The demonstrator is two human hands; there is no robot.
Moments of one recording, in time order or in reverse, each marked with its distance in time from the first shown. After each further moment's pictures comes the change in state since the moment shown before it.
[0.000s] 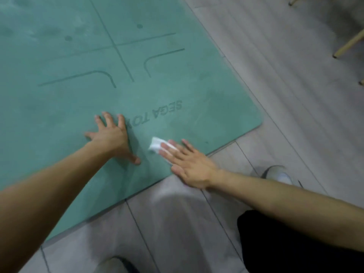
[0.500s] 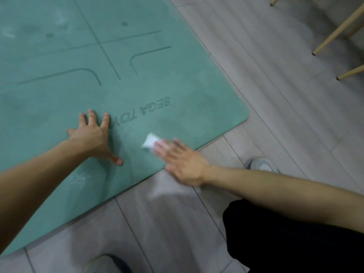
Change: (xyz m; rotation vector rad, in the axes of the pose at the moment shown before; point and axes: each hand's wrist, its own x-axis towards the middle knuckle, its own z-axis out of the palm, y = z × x) left_hand 0.007 -0.024 0.010 0.049 0.037 0.108; right_hand -0.016 0.000 0.000 0.012 -0.041 0.034
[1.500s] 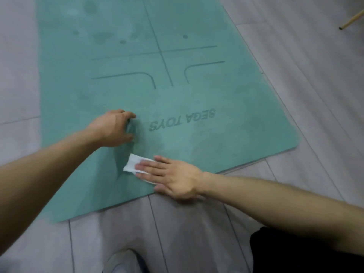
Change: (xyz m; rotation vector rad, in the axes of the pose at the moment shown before) left_hand -0.018 -0.076 -0.006 -0.226 0.287 0.110; right_hand 0.094 -0.068 -0.010 -0.075 -0.014 -0.580
